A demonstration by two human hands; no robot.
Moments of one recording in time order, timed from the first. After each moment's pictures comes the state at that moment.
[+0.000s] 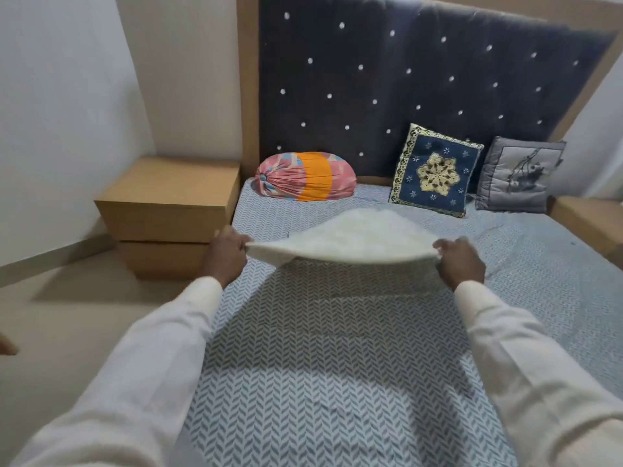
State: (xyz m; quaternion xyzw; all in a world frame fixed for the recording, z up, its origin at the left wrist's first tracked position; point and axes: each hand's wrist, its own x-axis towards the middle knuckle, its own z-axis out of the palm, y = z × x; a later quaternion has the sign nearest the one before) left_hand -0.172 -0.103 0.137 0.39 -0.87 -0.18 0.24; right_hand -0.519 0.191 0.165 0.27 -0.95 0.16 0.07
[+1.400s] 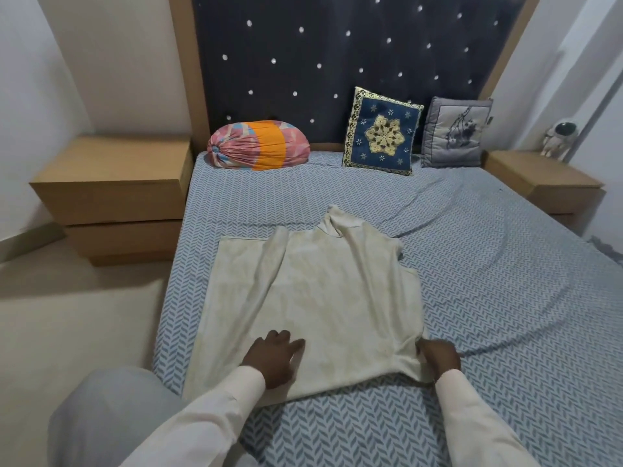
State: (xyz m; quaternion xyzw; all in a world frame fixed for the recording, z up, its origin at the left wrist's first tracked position) left_hand -0.147 0.161 0.005 0.16 -0.96 -0.10 -0.19; right_hand -0.395 0.416 -0.013 -0.10 -0.91 0.32 -0.22
